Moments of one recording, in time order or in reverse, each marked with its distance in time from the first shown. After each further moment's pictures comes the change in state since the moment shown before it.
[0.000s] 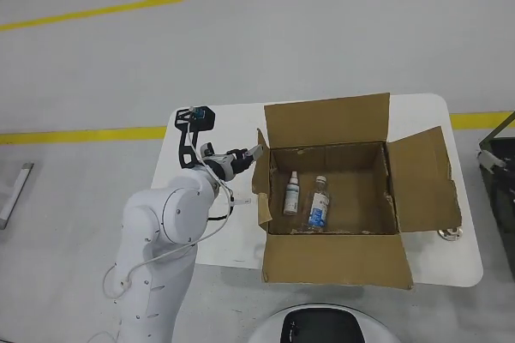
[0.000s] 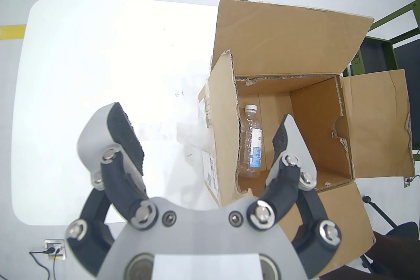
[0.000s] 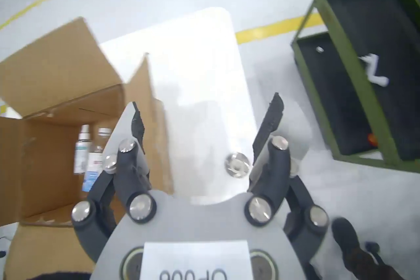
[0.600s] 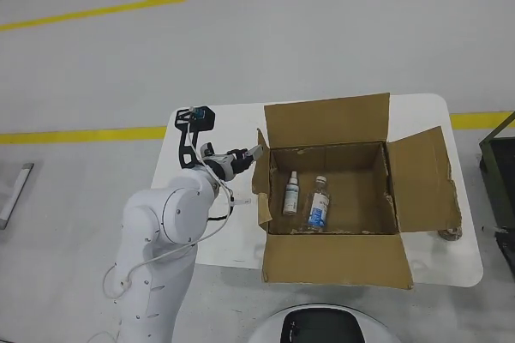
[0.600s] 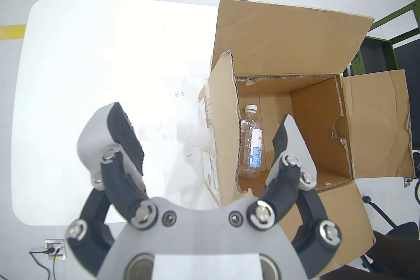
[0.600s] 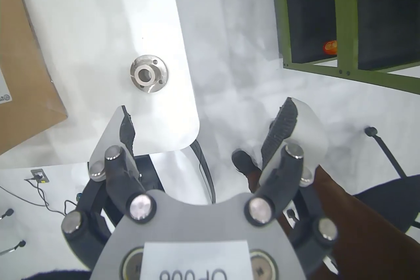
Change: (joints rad) left arm 0.000 0.000 0.000 0.000 0.000 0.000 0.000; right arm -0.128 0.014 0.042 0.203 0.005 -0.211 0.225
